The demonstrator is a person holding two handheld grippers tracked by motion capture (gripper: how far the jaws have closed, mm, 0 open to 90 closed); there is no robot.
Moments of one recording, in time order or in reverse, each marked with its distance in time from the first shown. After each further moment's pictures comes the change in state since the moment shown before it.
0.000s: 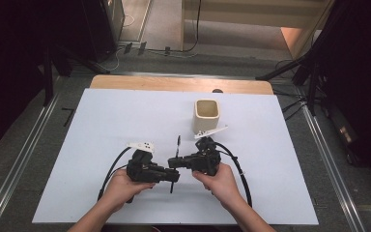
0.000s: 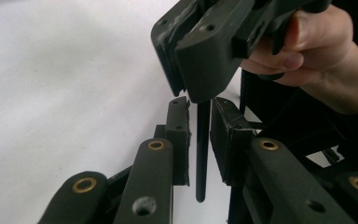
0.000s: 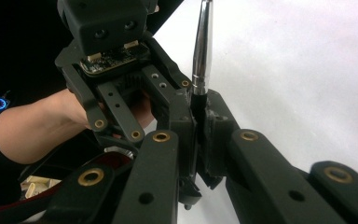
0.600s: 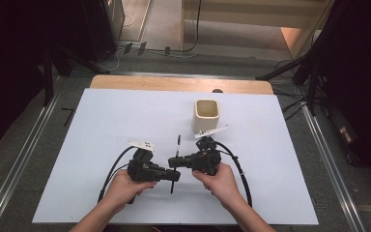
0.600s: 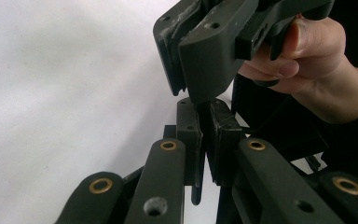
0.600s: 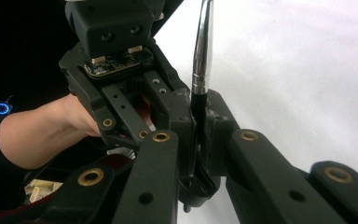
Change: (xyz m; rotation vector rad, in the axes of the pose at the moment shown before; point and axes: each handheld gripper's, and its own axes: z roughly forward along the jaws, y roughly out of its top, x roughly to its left) left arm 0.002 0.001 0.001 -0.005 -0.036 -0.065; right arm -0.001 0.000 -0.001 -0.001 0.003 0.024
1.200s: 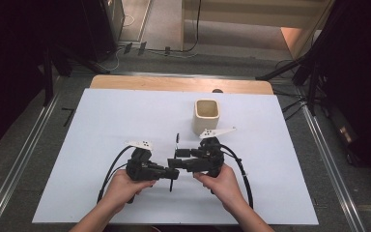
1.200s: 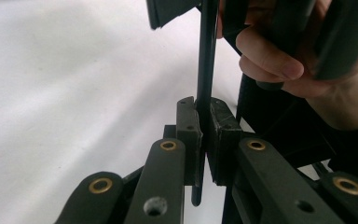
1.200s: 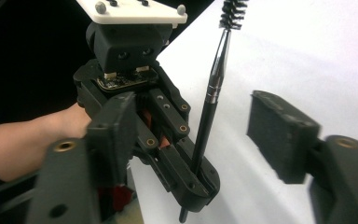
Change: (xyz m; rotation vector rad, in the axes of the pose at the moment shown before) left arm 0.001 0.000 -0.004 -0.028 0.030 0.006; right arm 0.009 -0.004 -0.009 -0.134 -0.044 -0.104
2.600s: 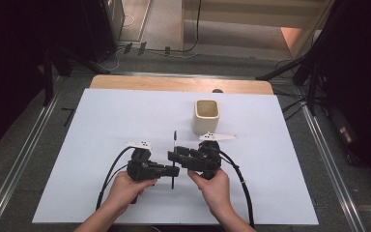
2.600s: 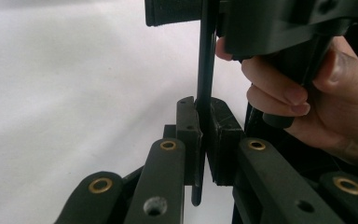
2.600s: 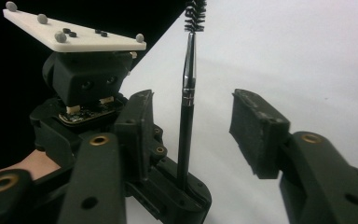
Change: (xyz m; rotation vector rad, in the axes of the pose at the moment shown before) left arm 0.005 -0.005 0.004 -0.062 0.023 -0.047; right arm 0.007 -0.011 0.011 -0.137 -0.196 0.078
